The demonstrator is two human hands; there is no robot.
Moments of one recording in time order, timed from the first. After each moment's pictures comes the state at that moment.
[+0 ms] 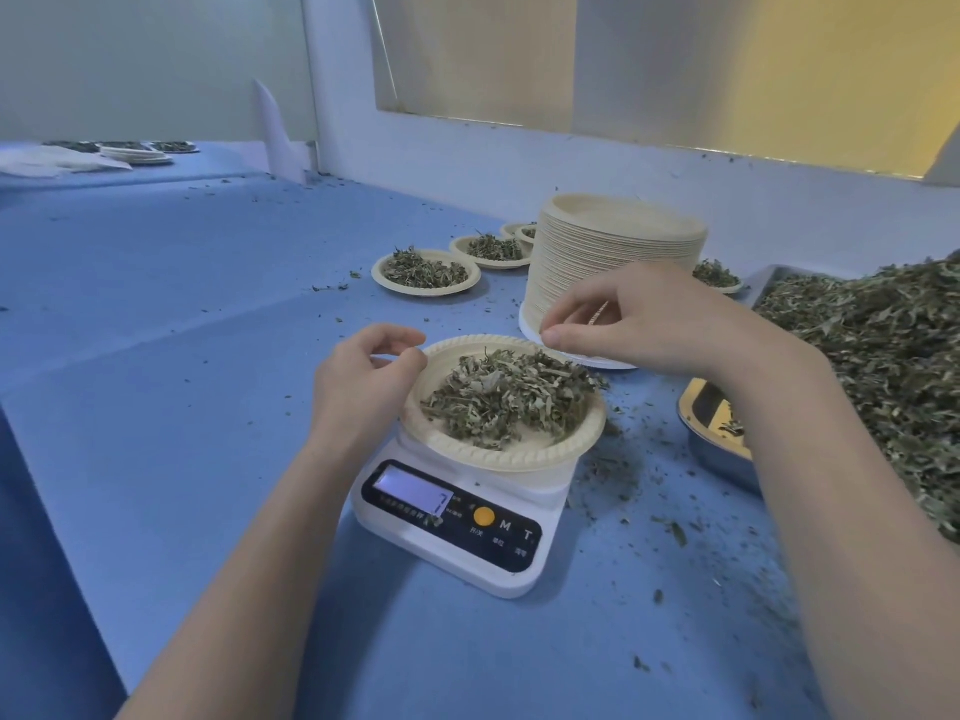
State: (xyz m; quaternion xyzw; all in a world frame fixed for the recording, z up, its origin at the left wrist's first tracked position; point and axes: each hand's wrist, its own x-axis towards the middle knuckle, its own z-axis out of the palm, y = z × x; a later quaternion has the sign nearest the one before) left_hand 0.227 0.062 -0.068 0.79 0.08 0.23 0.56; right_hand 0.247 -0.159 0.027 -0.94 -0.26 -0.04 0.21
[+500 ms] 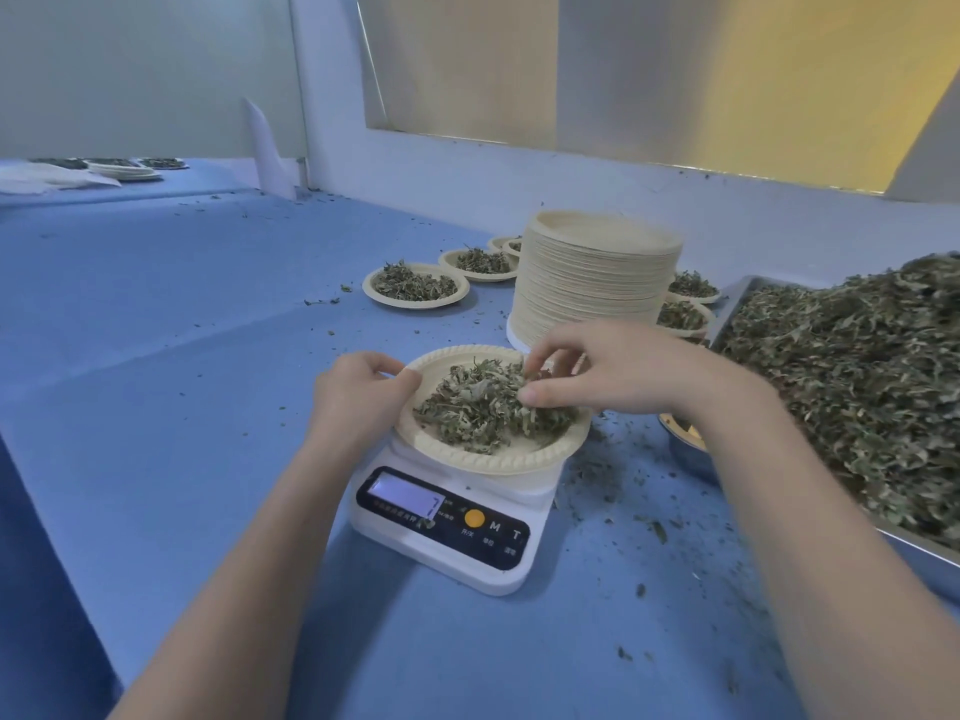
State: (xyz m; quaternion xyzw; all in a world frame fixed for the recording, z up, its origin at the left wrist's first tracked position) left_hand 0.230 0.063 -0.064 0.84 0.12 0.15 0.50; right_hand 0.233 -0.154 0.017 -0.96 -0.22 0.07 0.17
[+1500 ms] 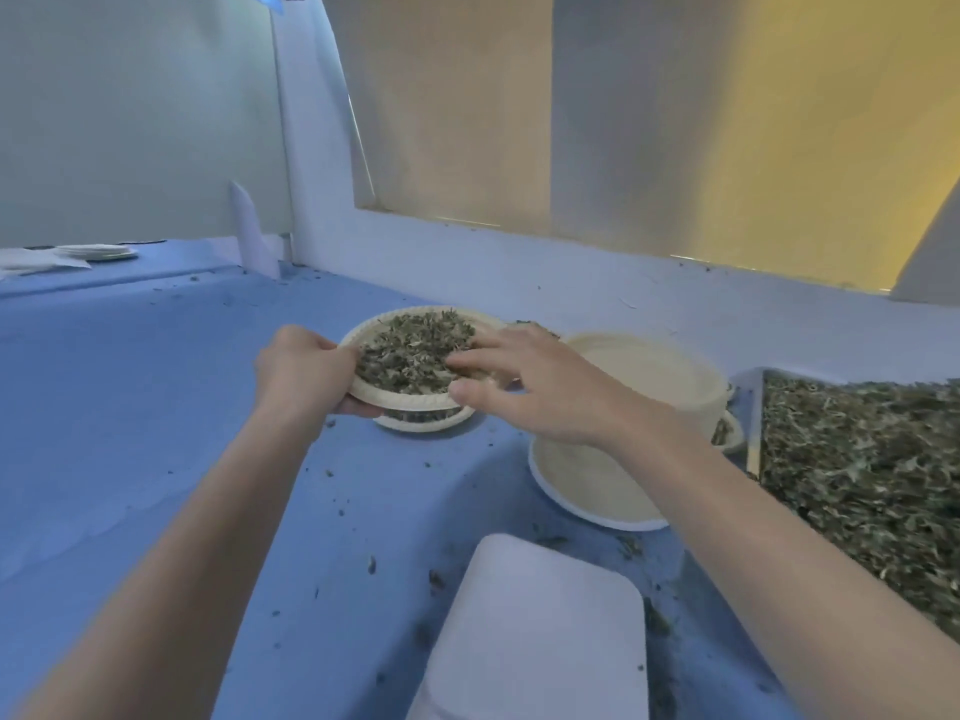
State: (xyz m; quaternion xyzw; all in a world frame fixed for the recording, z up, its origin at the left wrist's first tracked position) left_hand 0.361 0.143 0.038 0.77 0.17 0.20 0.58; right_hand 0.353 -0.073 0.062 -0.92 -0.33 -0.11 0.16
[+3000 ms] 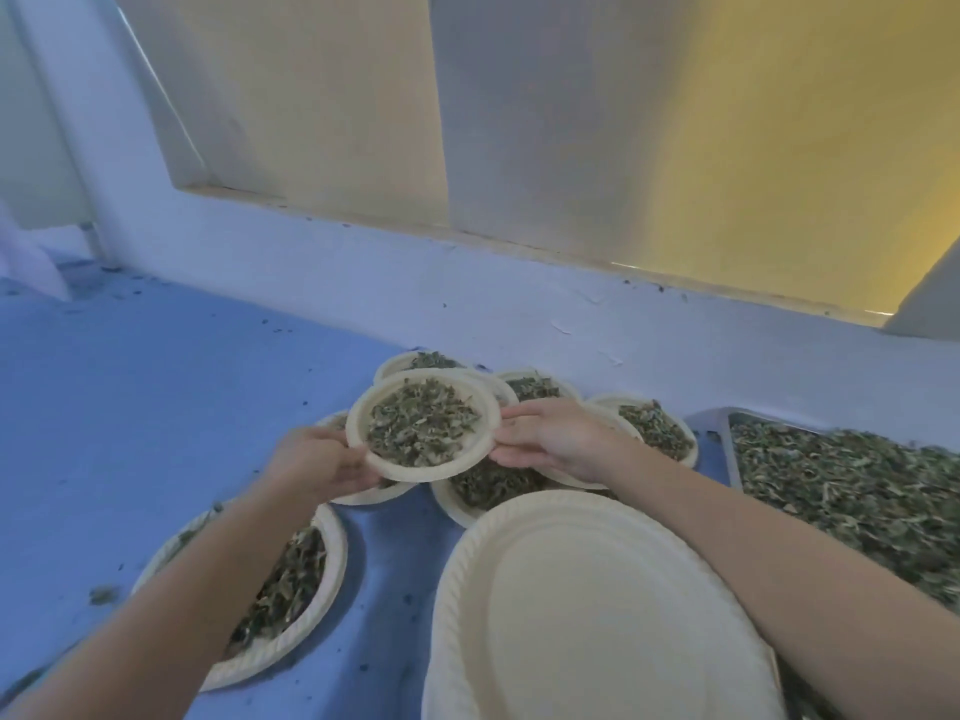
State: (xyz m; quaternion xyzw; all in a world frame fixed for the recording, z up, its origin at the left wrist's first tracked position) left_hand 0.619 0.038 0.000 0.68 0.18 -0.09 0.70; right_hand 0.621 -0.211 0.010 -0.70 0.09 0.14 0.69
